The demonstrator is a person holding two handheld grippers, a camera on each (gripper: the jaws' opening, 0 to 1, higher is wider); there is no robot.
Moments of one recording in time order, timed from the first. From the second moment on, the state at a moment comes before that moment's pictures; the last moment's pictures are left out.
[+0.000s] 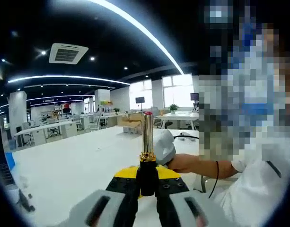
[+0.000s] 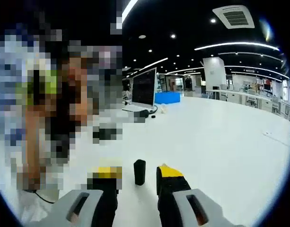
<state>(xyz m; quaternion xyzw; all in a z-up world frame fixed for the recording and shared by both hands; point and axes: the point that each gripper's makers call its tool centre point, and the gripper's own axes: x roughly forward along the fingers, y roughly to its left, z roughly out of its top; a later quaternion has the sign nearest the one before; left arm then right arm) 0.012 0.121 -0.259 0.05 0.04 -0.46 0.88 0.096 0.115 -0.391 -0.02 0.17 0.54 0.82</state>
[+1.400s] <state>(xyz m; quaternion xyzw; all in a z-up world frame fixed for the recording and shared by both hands) 0.014 0.124 -0.259 0.03 0.04 -0.47 0.88 0.105 0.120 -0.408 0.02 0.21 0.53 0.82</state>
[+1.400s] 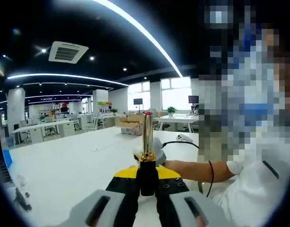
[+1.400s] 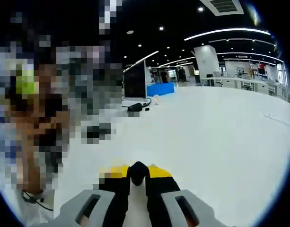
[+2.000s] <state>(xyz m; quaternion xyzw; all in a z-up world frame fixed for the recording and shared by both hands) 0.012 0.116 -0.263 0.03 0.04 -0.49 0.87 0.082 0.064 -0.305 0.01 0.14 0.55 0.82</state>
